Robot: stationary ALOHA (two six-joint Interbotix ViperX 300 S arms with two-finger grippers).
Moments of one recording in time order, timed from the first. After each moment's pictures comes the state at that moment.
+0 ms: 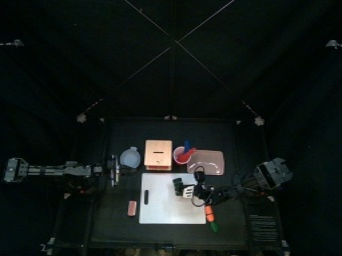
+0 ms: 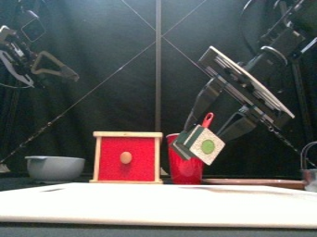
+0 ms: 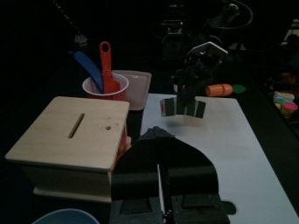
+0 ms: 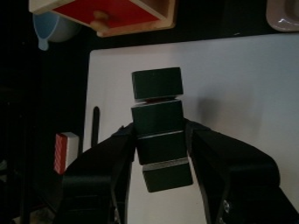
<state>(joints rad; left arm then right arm) 0.12 -0.86 1.32 -0.01 -0.32 0.00 0.38 0.06 0.69 1.83 -0.77 -0.15</state>
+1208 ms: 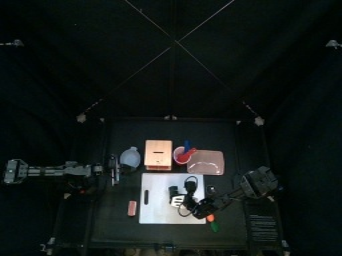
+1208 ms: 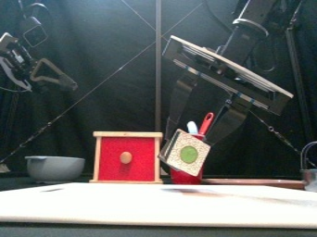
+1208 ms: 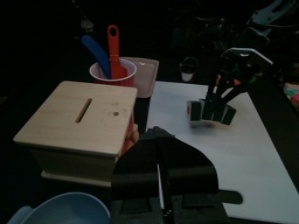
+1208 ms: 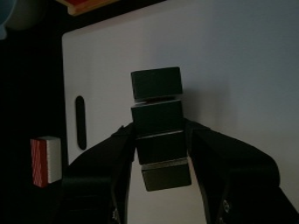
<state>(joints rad) 0.15 -0.86 1.33 -0.01 -0.27 0.00 0.43 0.27 0.35 2.22 -0.98 -0.41</state>
